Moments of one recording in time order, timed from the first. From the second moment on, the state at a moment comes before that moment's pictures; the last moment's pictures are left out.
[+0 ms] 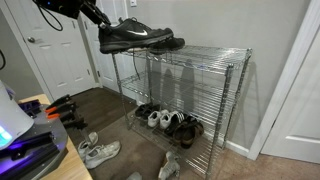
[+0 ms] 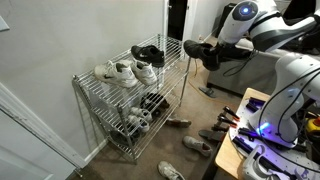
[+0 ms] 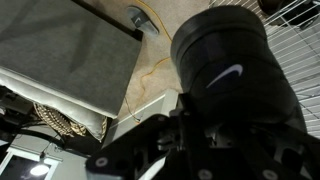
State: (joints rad) arm 0.85 -0.81 -0.60 -2.78 -1.17 1.77 1.72
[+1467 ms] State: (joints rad) arm 0.11 -0.31 -0.01 -2.51 -0.94 2.34 1.58
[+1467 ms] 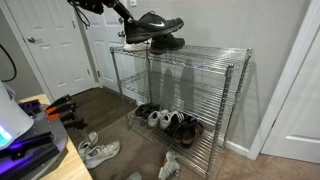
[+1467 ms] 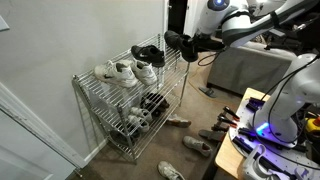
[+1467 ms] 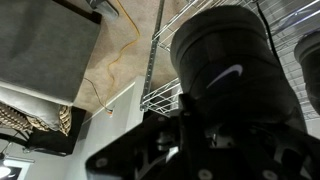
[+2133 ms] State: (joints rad) arm 0.06 -0.25 0.01 -2.41 -0.94 2.34 1.58
